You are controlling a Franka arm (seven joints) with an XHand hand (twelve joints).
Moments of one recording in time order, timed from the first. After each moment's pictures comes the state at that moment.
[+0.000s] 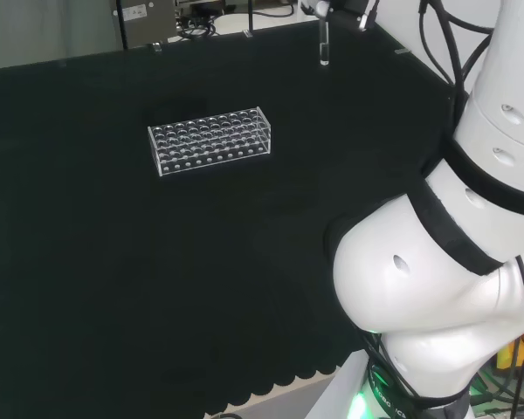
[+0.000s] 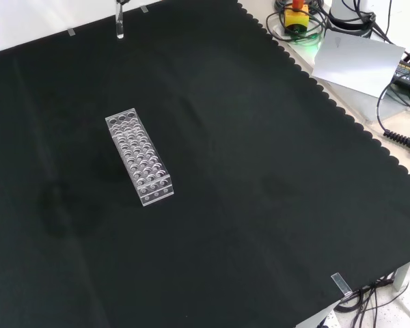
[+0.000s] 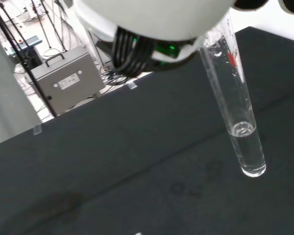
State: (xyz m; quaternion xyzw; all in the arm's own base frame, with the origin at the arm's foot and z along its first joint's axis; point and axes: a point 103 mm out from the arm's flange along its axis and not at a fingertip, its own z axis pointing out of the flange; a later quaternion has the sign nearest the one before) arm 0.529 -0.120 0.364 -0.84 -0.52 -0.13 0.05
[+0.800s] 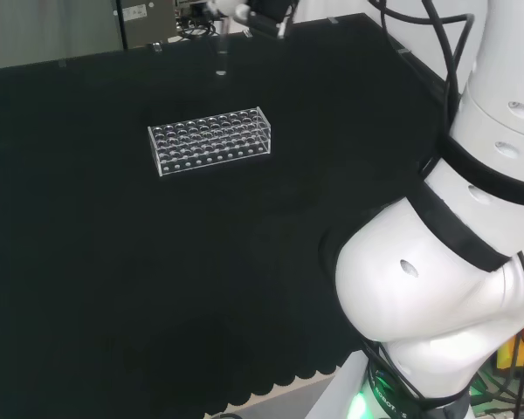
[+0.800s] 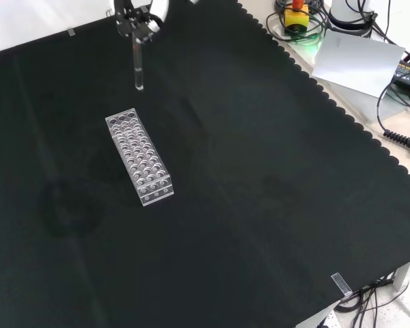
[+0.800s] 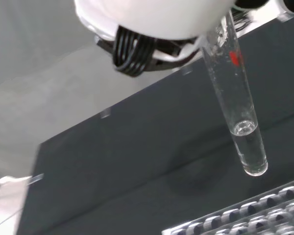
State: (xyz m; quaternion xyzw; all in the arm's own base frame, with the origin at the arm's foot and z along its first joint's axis) arm 0.551 0.036 0.368 -0.74 -0.63 -0.19 0.16
